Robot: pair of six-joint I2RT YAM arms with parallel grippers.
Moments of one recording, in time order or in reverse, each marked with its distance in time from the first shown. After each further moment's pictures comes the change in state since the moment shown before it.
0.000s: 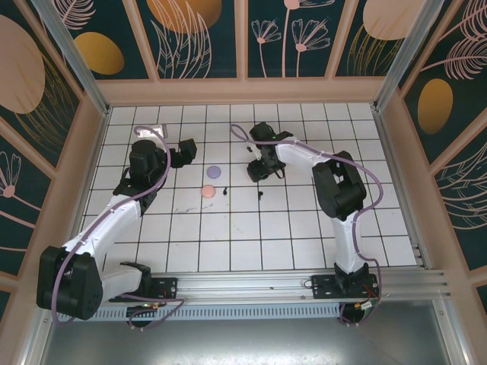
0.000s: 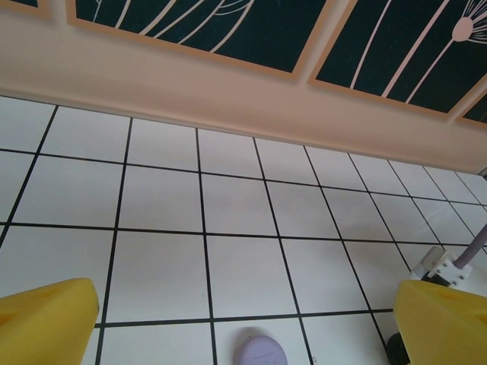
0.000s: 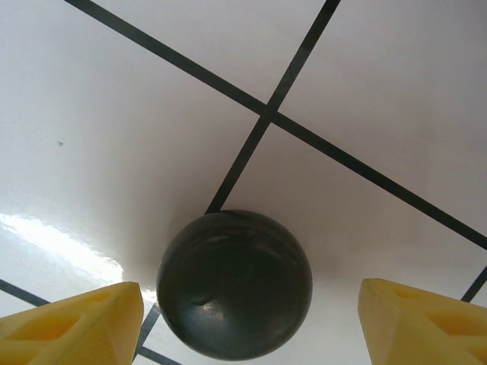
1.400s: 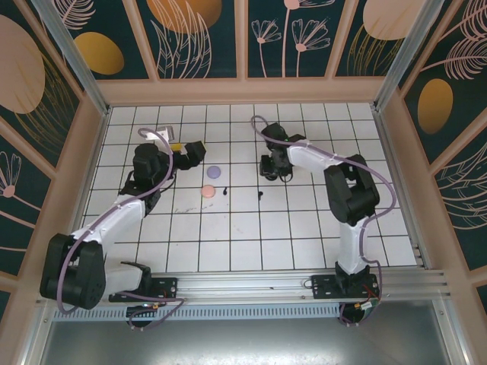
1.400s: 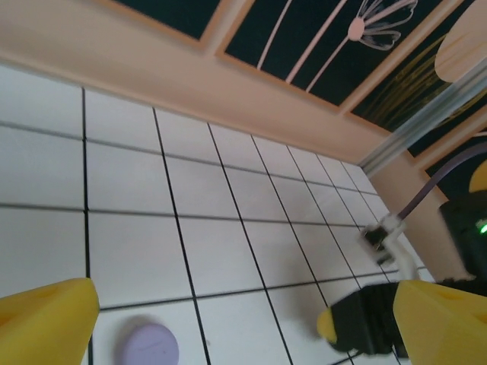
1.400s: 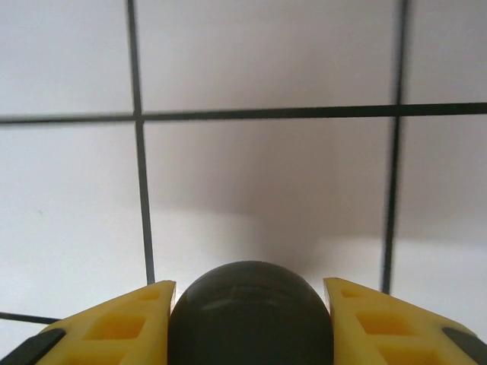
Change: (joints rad) left arm -0.004 0.094 -0.113 0.280 0.268 -0.216; right arm -0.090 -0.162 -0.182 0.109 -0.077 0.533
